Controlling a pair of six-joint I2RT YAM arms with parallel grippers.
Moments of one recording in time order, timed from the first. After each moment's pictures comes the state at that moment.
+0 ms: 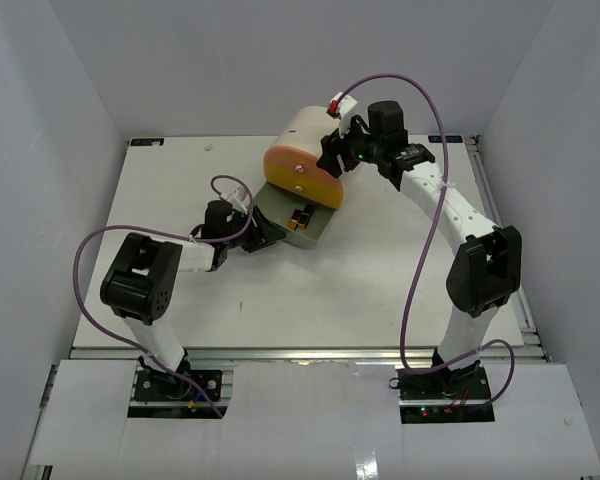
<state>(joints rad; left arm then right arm) -0.30 1.76 0.75 0.49 0.49 -0.75 0.43 1.82 1.70 -0.32 -0.44 -0.27</state>
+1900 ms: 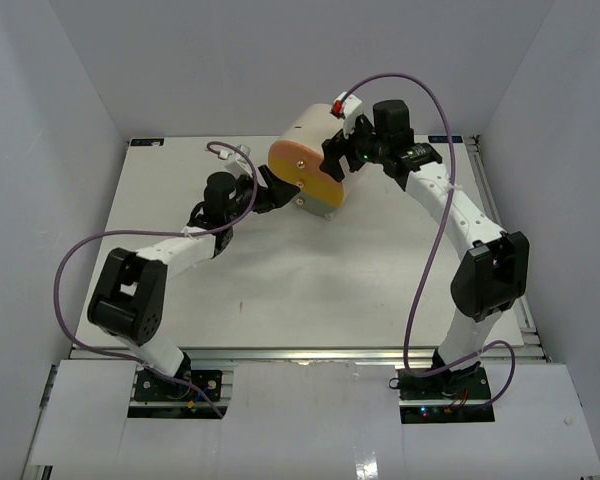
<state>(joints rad) -0.38 1.67 0.95 0.54 0.34 -0.74 0.42 1.80 1.71 -0.36 -0.43 -0.30</state>
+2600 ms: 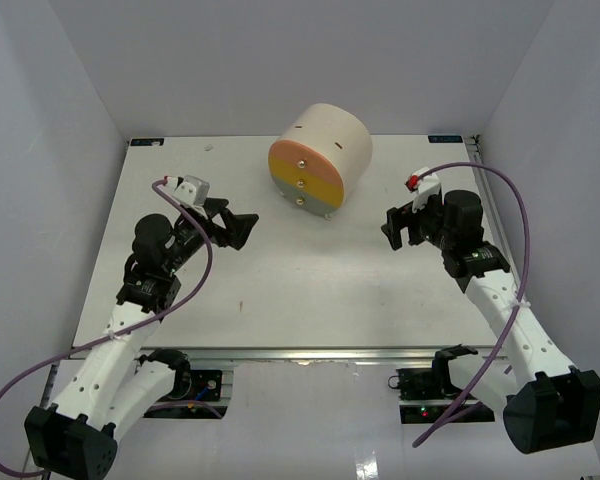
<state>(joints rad) -0.30 0.84 0.73 0.15 0.34 -0.22 0.24 1.01 0.85 -0.23 -0.30 -0.22</state>
